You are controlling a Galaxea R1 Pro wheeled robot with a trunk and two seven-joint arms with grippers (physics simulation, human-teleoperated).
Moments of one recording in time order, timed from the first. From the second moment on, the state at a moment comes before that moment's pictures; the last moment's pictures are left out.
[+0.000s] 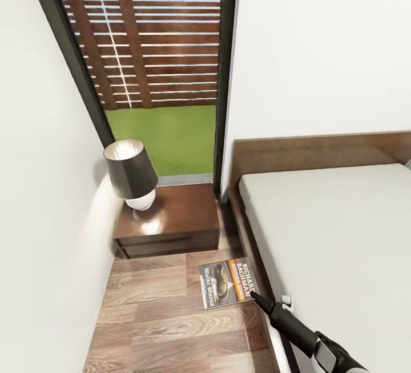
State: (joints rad) left arm -0.22 0.14 -0.57 -0.14 0.69 -0.23 -0.07; right arm -0.55 -0.09 -0.63 -0.18 -0.07 0.27 1.31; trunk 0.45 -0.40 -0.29
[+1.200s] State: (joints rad) left arm -0.22 0.14 -0.57 -0.14 0.69 -0.23 -0.07; right arm -0.55 -0.09 -0.63 -0.18 -0.07 0.26 1.31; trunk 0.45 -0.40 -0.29
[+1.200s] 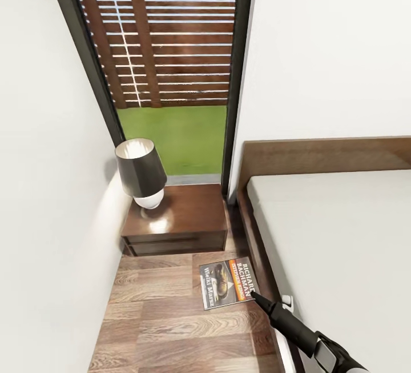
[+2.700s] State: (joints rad) left arm -0.22 0.14 -0.57 -0.14 0.69 -0.23 -0.07; right arm -0.55 -0.09 -0.64 -0.18 -0.07 0.21 1.31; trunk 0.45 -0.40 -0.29
